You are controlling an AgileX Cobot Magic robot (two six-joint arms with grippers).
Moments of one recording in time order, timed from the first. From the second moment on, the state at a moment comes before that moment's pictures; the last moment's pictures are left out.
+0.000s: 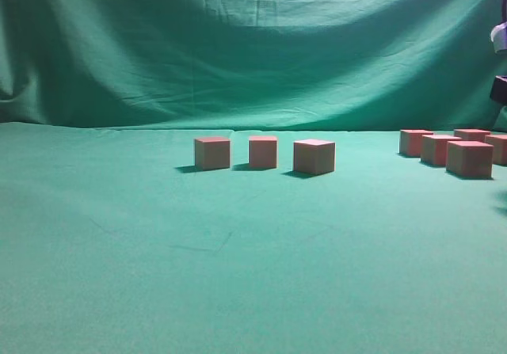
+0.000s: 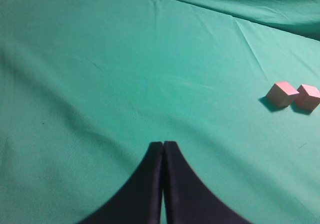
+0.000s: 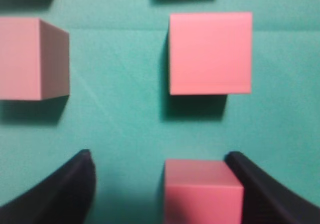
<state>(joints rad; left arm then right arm) -0.01 -0.01 0.02 -0.19 0.36 -0.08 0.05 1.76 -0.92 0.01 0.55 0.01</state>
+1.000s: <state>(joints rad) -0.01 -0.01 0.02 -0.19 0.36 -0.08 0.38 1.75 -1.42 0.04 1.07 0.04</state>
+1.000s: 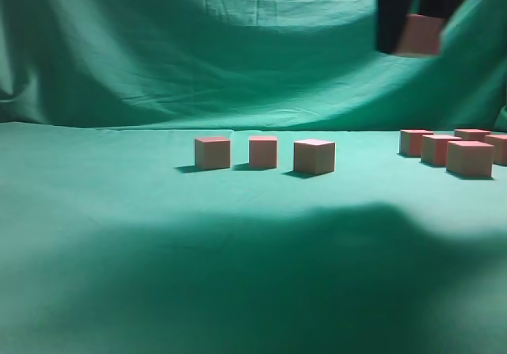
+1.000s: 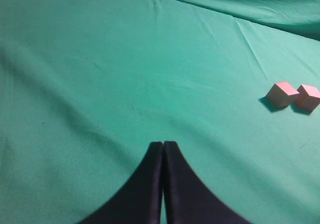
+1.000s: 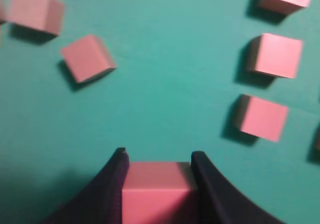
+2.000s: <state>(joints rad) -0.01 -0.01 0.02 -0.19 0.36 -0.08 0.72 2.11 -1.83 0.08 1.21 0.40</state>
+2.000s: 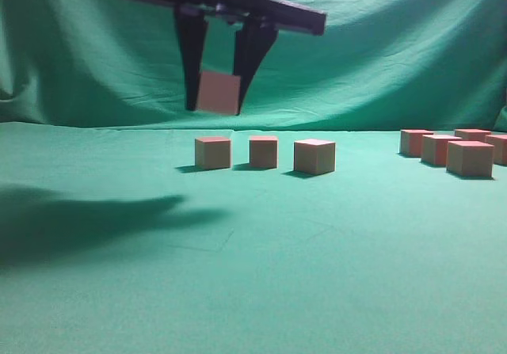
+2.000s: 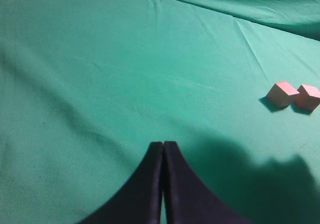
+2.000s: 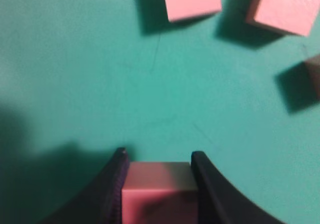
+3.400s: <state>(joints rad) -0.01 -0.01 0.02 -0.19 0.36 -0.08 0.76 2.31 -2.02 -0.02 1.15 0.60</state>
